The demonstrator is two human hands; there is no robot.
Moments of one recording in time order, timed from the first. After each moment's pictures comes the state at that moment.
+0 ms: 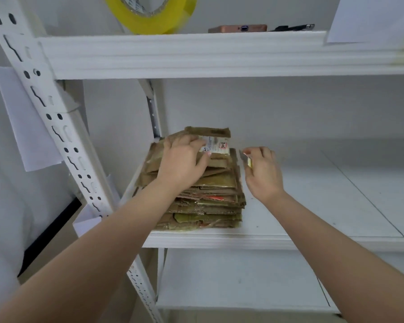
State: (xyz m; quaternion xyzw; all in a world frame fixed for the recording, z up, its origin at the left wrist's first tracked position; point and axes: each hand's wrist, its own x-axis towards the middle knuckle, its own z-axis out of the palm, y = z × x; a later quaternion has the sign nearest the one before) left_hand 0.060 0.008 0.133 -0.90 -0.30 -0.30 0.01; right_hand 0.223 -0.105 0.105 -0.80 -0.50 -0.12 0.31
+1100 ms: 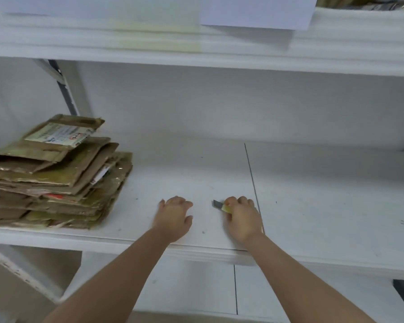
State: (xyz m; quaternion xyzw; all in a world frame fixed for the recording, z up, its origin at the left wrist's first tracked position) left_hand 0.332 -0.157 -0.012 -0.91 -0.40 -0.03 -0.09; right_hand 0.499 -0.265 -0.006 -0.85 -0.51 0.04 0.12
